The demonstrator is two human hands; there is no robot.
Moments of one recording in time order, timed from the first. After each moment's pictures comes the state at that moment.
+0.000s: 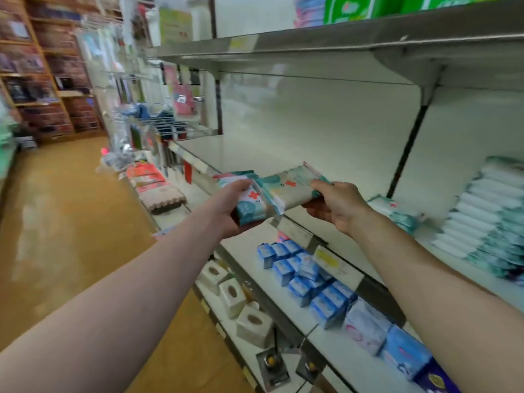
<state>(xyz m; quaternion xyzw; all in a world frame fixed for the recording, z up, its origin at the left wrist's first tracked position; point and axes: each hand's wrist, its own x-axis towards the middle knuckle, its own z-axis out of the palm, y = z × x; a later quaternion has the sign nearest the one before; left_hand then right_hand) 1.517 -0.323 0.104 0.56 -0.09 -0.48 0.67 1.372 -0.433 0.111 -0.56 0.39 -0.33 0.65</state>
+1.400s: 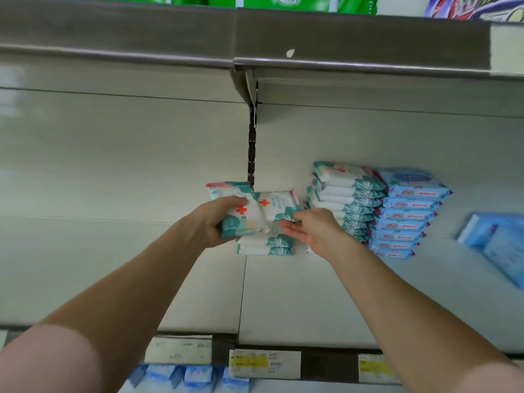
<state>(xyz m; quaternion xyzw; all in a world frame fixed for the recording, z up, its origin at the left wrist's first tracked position) 1.460 -0.596 0.108 0.48 -0.37 -0.69 0.39 1.282 -0.562 0.098 -0.31 0.56 -0.56 0.52</state>
